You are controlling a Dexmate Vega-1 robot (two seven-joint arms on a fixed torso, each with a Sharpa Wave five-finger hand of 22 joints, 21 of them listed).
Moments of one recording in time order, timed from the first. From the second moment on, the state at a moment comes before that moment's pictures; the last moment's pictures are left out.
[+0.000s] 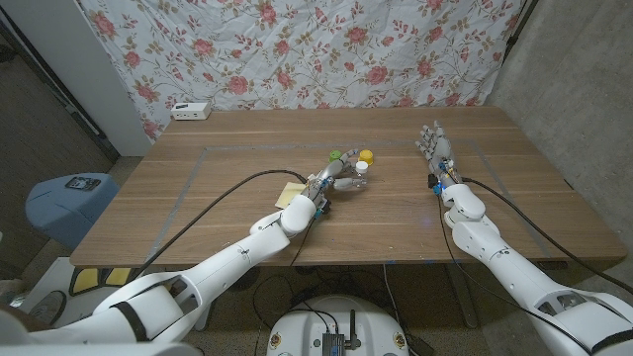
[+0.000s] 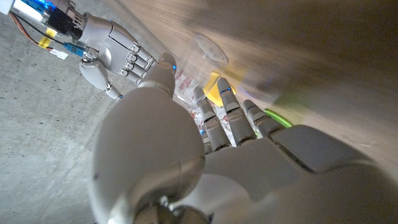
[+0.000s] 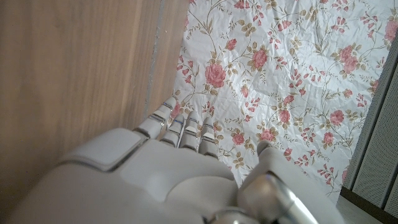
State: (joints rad) left arm 0.68 0.33 0.81 -1.22 0.11 -0.24 0.27; left_hand 1.10 -0.04 0.29 -0.15 0.18 0.03 -0.04 0.20 0.17 0.62 -0.16 0.21 0.18 0.61 -0.06 0.19 0.17 0.16 -0.04 0.19 0.16; right arm -0.80 -0.42 -0.34 -1.11 0.63 0.45 -0.04; right_hand 0.05 0.09 0.26 0.14 0.33 0.18 -0.04 0.19 0.17 0.18 0.01 0.19 0.18 0.05 -0.04 0.20 0.19 0.23 -0.04 0.18 0.17
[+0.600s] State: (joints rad) left arm 0.70 0.33 0.81 -1.24 0.12 -0.21 0.32; left_hand 1.13 -0.01 0.27 -0.15 0.18 0.12 0.04 0.20 0.17 0.72 -0.16 0.22 0.18 0.72 -0.07 0.20 0.17 0.22 -0.04 0.19 0.16; right arm -0.81 -0.41 -0.34 -1.11 0.63 0.45 -0.04; right_hand 0.05 0.09 0.26 0.14 0.34 0.18 -0.04 0.19 0.17 0.18 0.01 0.19 0.18 0.05 -0.04 0.20 0.19 0.23 -0.04 0.18 0.17
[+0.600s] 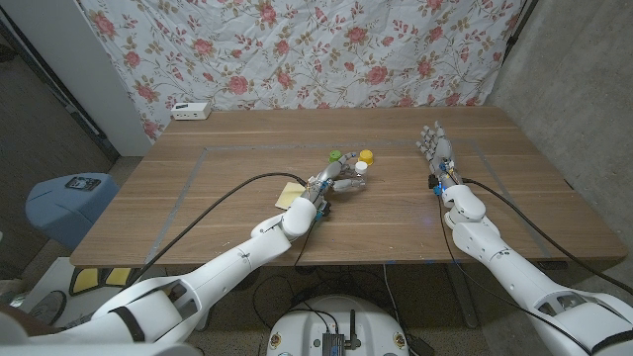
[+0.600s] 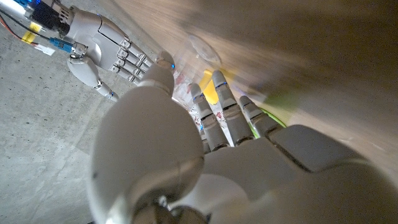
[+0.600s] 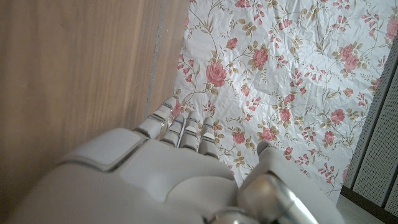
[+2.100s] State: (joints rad) left arm 0.71 0.34 0.78 -1.27 0.15 -0.22 0.39; left_hand 1.15 0.01 0.29 -0.14 0.18 0.16 0.09 0.20 0.17 0.77 -0.15 0.21 0.18 0.79 -0.09 0.18 0.16 0.26 -0.04 0.19 0.16; right arm -0.81 -0.44 -0.35 -1.16 0.62 0.41 -0.04; right_hand 0.05 0.09 0.26 0.14 0.34 0.19 -0.04 0.19 0.17 0.18 0.01 0.19 0.18 0.06 -0.03 0.20 0.19 0.23 -0.04 0.18 0.17
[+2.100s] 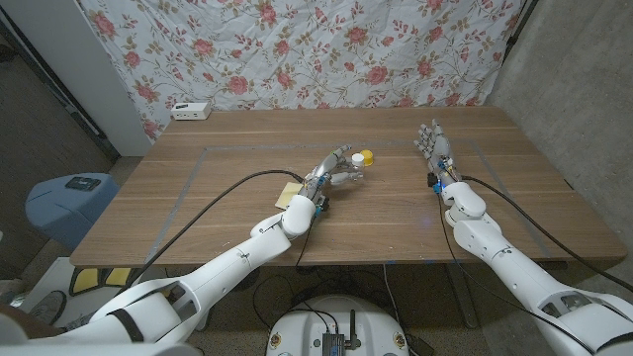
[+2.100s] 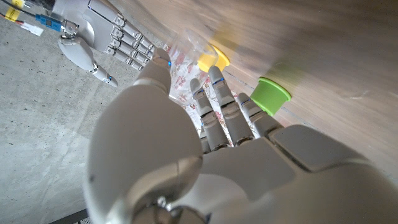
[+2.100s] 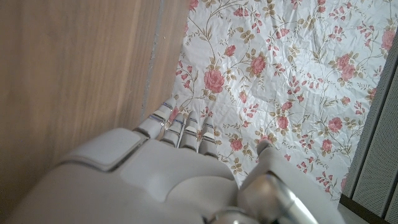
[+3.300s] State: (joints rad) left arm 0.71 0.32 0.78 -1.26 0.16 -0.25 0.41; left_hand 1.14 0.02 0.30 -0.14 0.18 0.16 0.10 0.19 0.17 0.79 -0.14 0.20 0.18 0.81 -0.09 0.18 0.16 0.26 -0.04 0.19 0.16; right arm -0.85 -0.55 -0.40 -1.39 0.49 0.27 -0.13; right_hand 0.09 0.05 0.26 0.09 0.34 0.19 -0.04 0.19 0.17 0.18 0.01 0.19 0.18 0.06 -0.04 0.20 0.19 0.24 -0.04 0.18 0.16
